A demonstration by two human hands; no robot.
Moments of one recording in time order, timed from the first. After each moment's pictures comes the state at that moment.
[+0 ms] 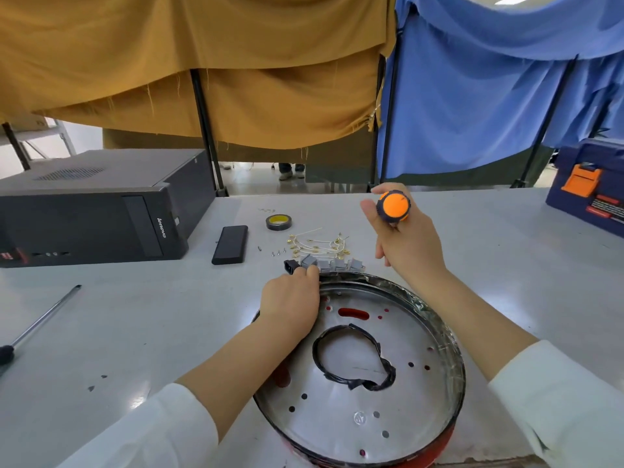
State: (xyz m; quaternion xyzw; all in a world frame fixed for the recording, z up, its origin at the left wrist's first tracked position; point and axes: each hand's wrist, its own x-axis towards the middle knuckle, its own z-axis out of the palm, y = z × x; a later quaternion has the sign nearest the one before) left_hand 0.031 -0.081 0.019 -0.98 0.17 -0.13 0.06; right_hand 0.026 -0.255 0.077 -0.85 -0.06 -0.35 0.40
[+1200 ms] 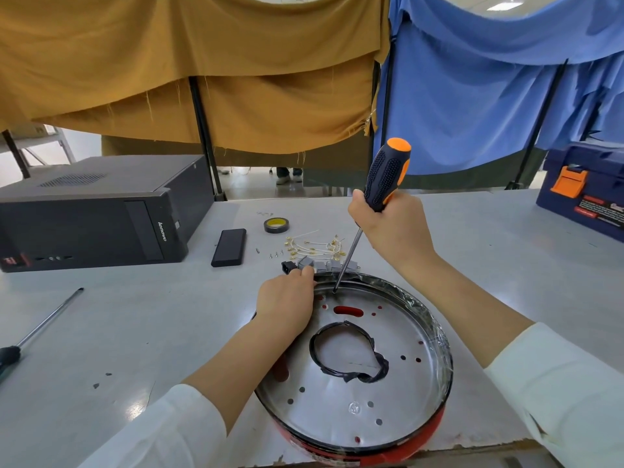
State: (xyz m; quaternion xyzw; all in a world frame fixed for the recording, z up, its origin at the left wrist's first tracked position) left_hand 0.034 -0.080 0.016 -0.98 0.16 -0.14 0.03; right_hand 0.009 -0.237 0.107 -0.82 -0.10 -0.38 0.41
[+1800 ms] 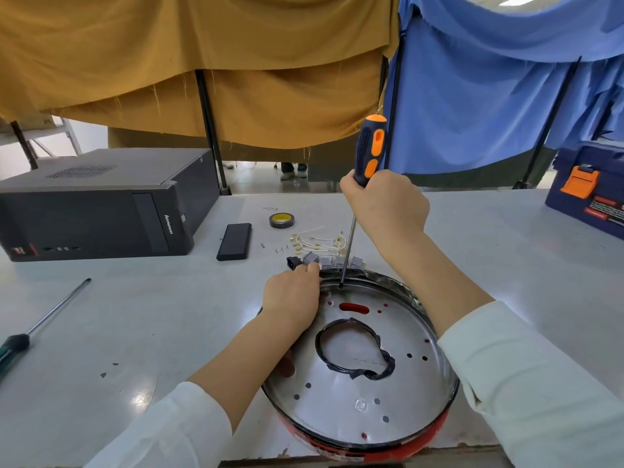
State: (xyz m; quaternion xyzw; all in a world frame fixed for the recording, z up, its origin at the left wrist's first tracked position) left_hand 0.031 -0.080 0.018 -0.98 0.16 -0.13 0.01; right_hand 0.036 -0.215 0.124 -0.88 0.08 -0.42 0.23
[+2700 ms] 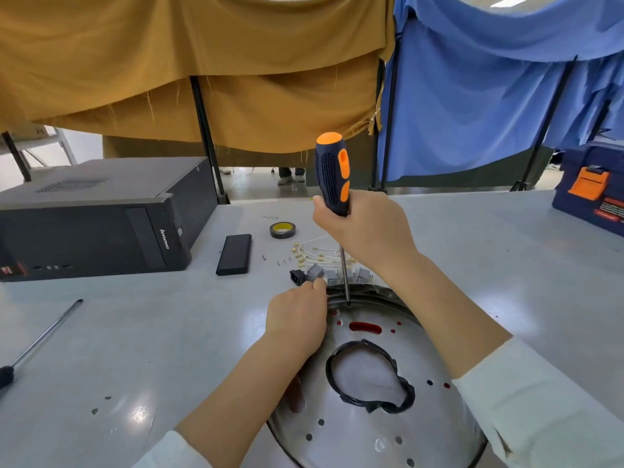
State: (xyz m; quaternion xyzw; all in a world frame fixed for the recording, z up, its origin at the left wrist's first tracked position) left_hand 0.034 -0.075 0.015 -0.97 0.19 -0.13 -0.01; right_hand 0.034 -0.192 0.120 -0.88 -0.13 -0.36 0.29
